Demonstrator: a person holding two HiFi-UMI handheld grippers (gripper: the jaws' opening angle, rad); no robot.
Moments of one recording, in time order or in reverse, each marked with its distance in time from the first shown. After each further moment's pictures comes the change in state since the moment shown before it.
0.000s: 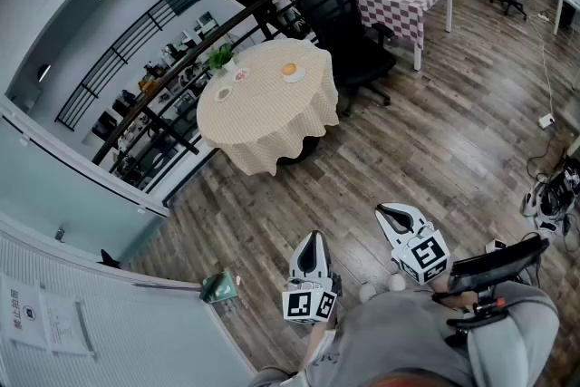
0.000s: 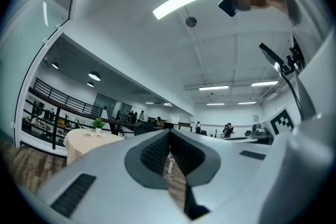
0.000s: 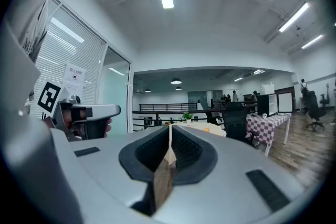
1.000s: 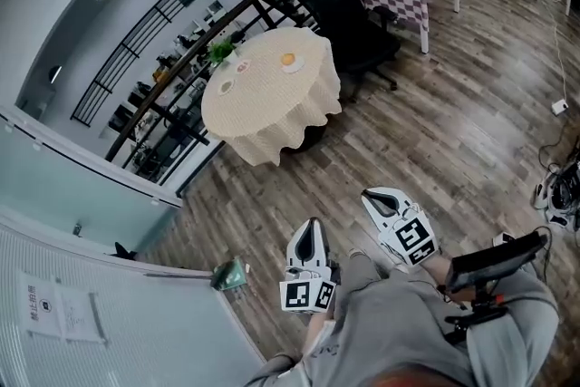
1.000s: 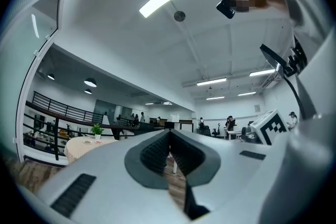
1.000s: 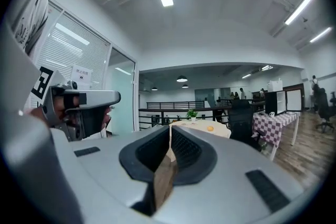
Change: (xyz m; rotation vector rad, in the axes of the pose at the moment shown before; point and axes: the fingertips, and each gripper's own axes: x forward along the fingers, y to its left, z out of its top) left arm 0.052 -0.060 0.001 0.088 0.017 0.030; right arm 0.014 -0.055 -0.015 -0.002 0.029 0.095
